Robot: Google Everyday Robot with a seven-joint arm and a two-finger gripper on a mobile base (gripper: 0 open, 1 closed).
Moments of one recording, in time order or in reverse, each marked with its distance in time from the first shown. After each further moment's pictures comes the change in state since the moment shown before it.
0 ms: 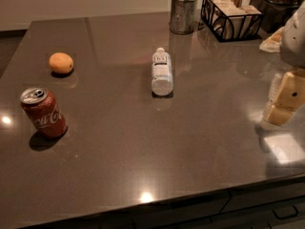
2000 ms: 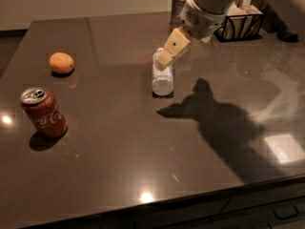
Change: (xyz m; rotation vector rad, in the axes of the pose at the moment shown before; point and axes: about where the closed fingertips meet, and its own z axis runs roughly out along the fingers) arm -0.149 -0.115 0.097 -0.062 -0.078 0.529
